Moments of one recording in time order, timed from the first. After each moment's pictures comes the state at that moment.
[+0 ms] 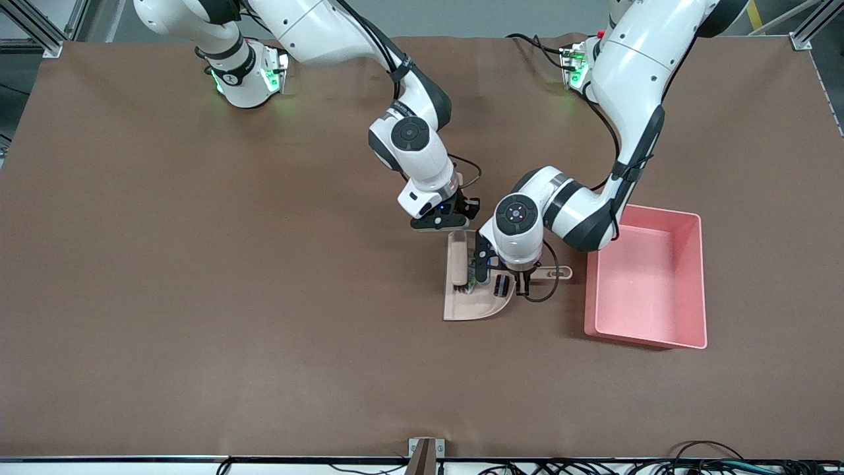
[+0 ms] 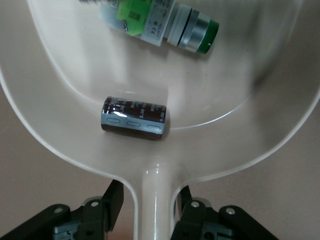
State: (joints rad) left arm -0.38 0.67 -0.19 -1.63 0.41 2.20 0.84; right arm 0.89 0.72 -0.01 -1.56 0.22 2.56 0.80
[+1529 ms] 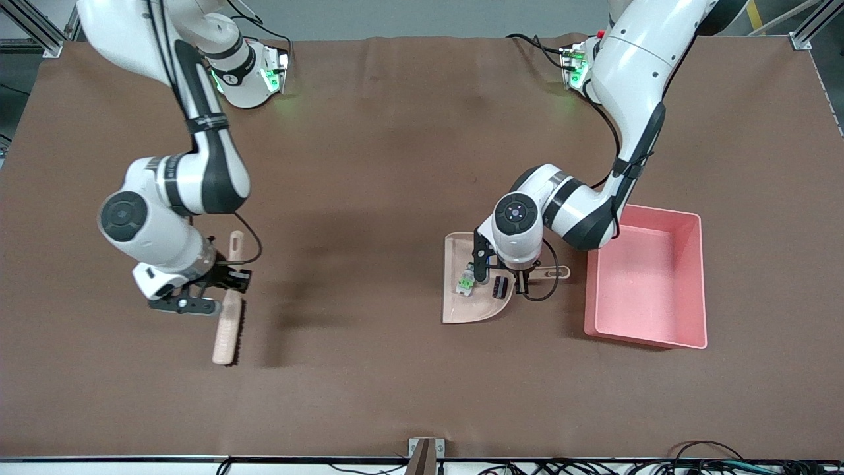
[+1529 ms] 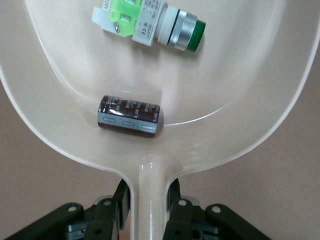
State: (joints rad) left arm -0.39 0.67 -0.19 -1.62 0.39 2.17 0.84; right arm 0.50 0.41 -0.41 -1.83 0.22 2.27 0.08
